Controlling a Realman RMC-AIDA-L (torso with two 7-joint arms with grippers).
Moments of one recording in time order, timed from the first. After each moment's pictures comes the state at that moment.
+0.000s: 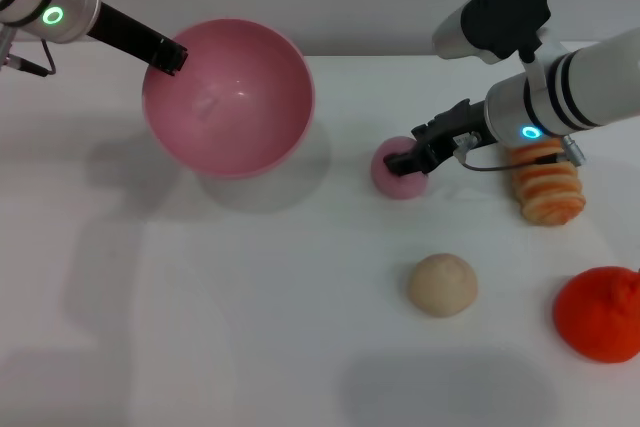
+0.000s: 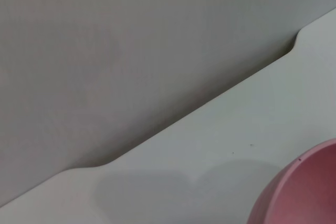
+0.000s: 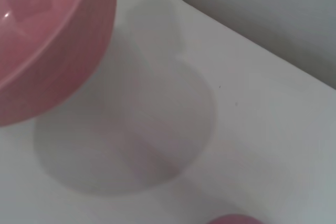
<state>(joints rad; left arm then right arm) -0.79 -2.06 1.10 1.21 2.71 1.33 -2.53 0.90 2.08 -1.29 -0.54 -2.33 -0.83 2.15</state>
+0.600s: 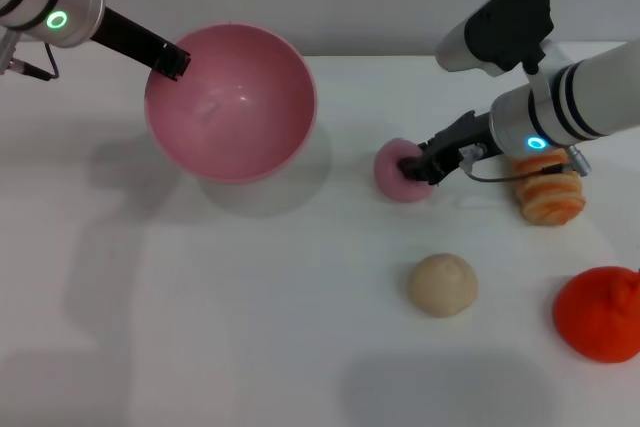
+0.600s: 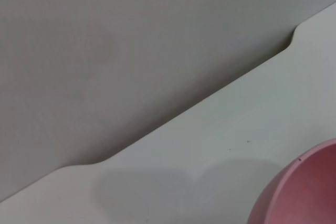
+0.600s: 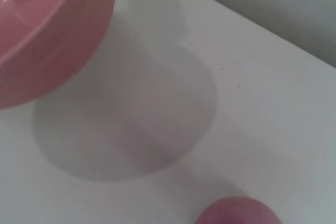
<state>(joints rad) -0.79 -2.06 1.12 1.20 2.70 1.33 -2.54 0.89 2.08 -1.30 -0.53 -2.33 -0.84 2.14</state>
